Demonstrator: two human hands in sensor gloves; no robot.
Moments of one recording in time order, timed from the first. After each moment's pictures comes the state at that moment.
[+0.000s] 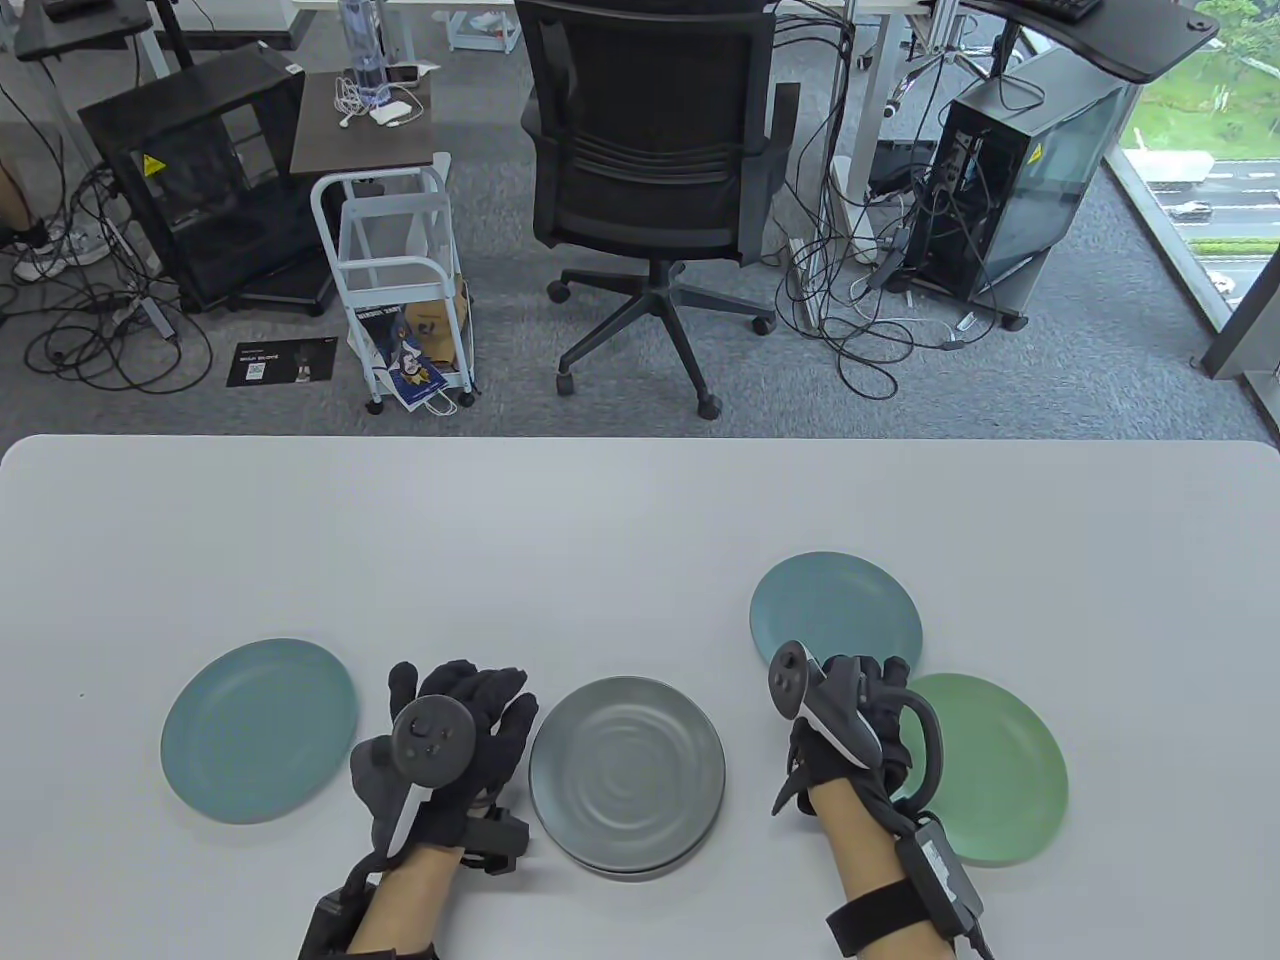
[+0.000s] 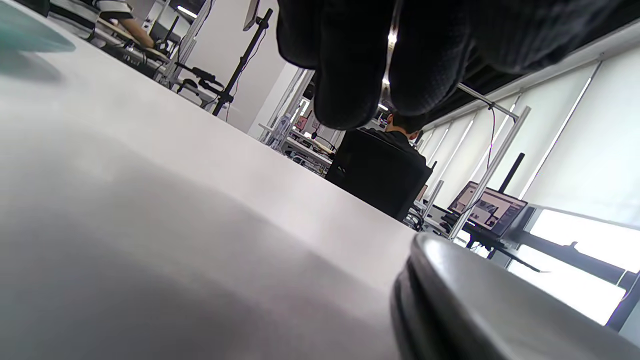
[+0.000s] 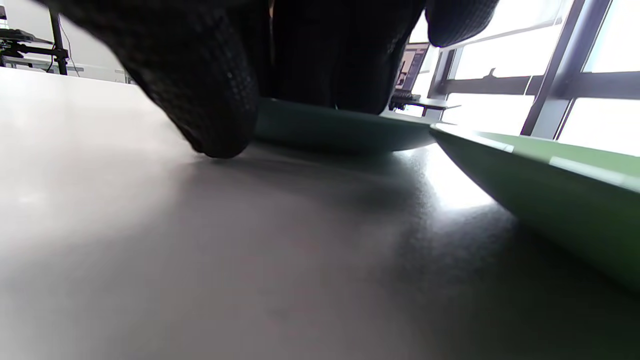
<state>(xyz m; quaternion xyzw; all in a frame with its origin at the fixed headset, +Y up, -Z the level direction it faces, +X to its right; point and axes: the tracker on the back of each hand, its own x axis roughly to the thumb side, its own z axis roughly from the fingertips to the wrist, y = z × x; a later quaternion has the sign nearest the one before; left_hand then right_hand) -0.204 -0.752 -0.328 0.11 0.06 0.24 0.96 0.153 -0.760 -0.385 0.09 0.00 -0.99 0.06</state>
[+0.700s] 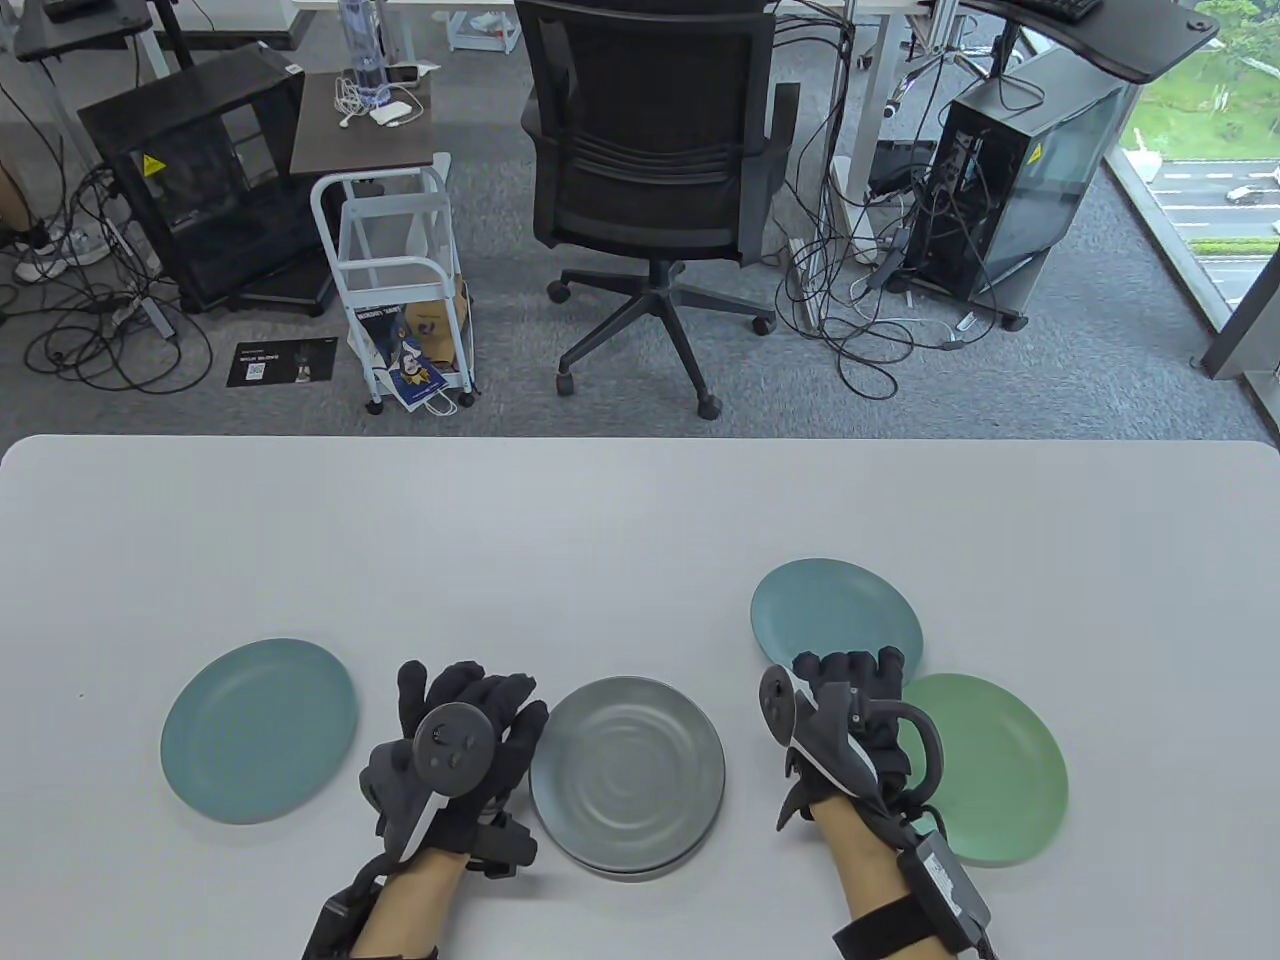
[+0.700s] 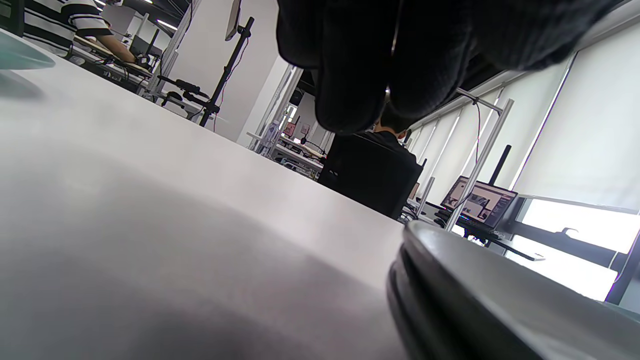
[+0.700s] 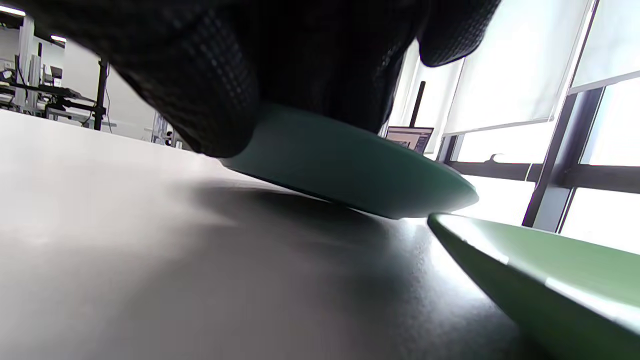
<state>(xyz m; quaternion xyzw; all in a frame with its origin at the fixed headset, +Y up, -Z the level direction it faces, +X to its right) -0.197 -0.754 -0.327 0.12 0.04 0.22 0.97 0.145 -0.747 -0.366 0.05 0.11 -0.99 0.09</state>
